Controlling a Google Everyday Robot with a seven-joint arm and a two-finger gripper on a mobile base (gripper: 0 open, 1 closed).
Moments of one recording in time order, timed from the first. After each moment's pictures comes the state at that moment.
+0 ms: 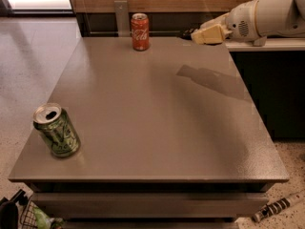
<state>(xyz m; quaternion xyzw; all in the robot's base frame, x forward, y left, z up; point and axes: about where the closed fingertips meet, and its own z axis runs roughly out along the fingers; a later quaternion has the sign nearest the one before) 0.678 -0.155 0.955 -0.40 0.76 0.20 0.48</state>
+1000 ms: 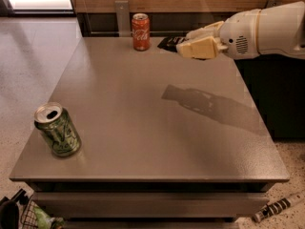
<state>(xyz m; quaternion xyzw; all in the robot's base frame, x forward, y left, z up) 0.580 -0.100 0.978 -0.42 0.72 0.25 0.49</state>
